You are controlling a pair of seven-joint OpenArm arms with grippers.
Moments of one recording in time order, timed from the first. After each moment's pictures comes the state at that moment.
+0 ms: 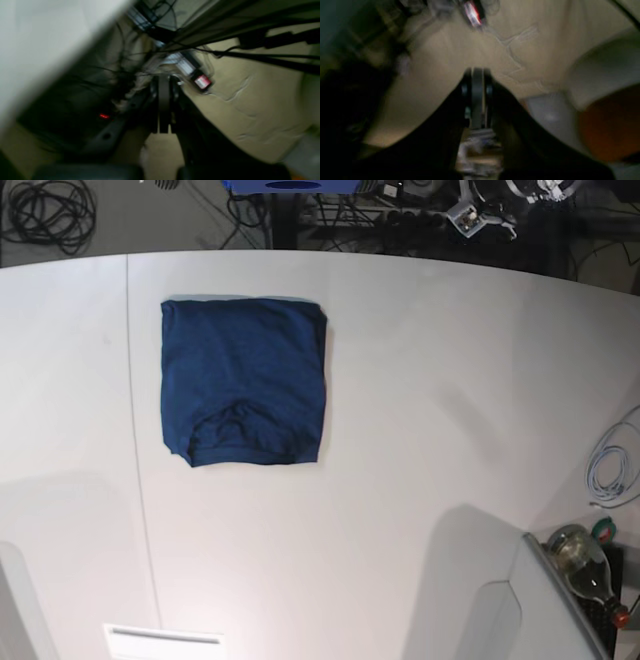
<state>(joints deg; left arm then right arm) 43.7 -25.9 0.1 83.5 0.2 -40.5 7.9 -46.1 10.9 -13.1 85.1 29.6 -25.7 -43.9</state>
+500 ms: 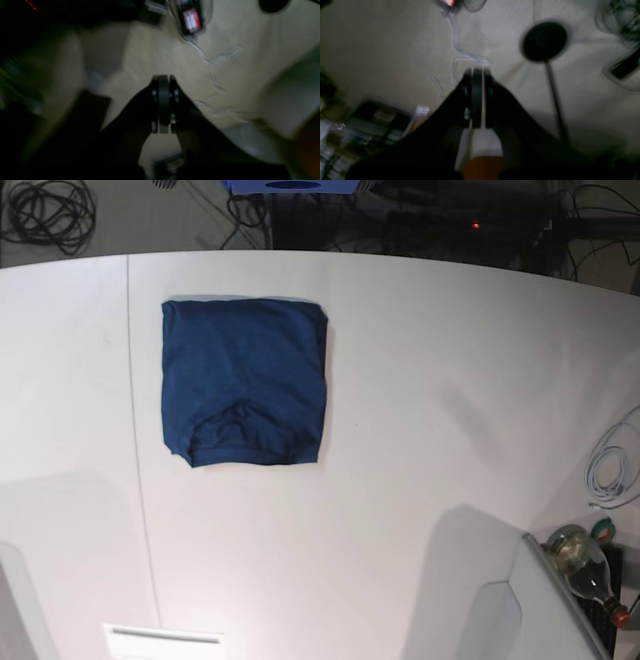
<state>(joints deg) 21.3 -8.3 8.9 -1.3 12.4 -12.7 -25.5 -20.4 11.3 -53.3 9.3 29.6 7.2 12.1</state>
